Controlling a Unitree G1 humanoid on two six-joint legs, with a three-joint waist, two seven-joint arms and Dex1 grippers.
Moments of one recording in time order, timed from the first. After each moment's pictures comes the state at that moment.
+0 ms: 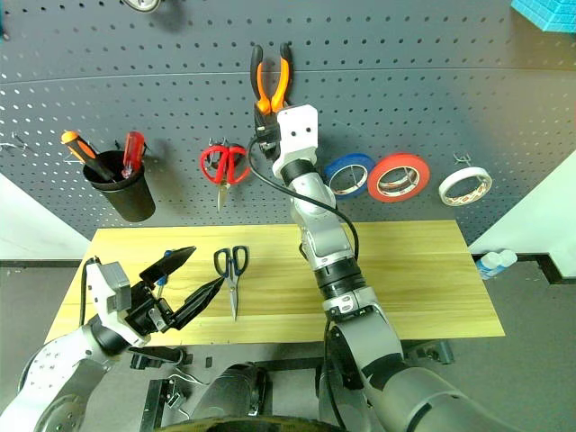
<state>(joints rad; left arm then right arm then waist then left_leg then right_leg) 0.40 0.44 0.15 -0.63 -0.60 0.17 -0.70 -0.78 0.08 0.07 0.38 0.04 -0.14 0.06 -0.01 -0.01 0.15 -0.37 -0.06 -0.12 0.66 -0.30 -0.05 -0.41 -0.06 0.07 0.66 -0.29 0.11</state>
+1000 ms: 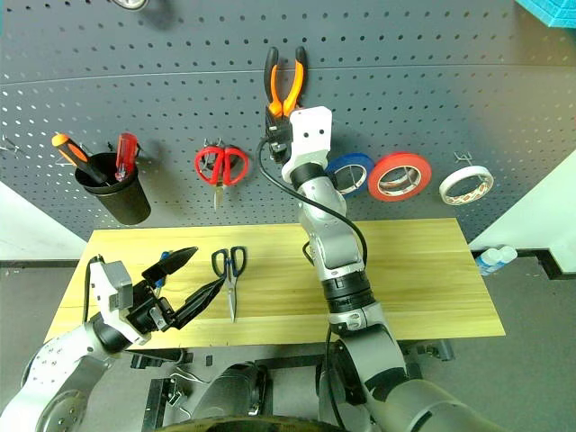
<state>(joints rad) 0.39 0.45 0.15 -0.59 -0.60 0.17 -0.73 -0.67 0.11 0.08 0.14 0.04 0.05 0.04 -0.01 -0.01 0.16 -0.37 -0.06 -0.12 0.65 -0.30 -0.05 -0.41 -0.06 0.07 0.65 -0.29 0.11</state>
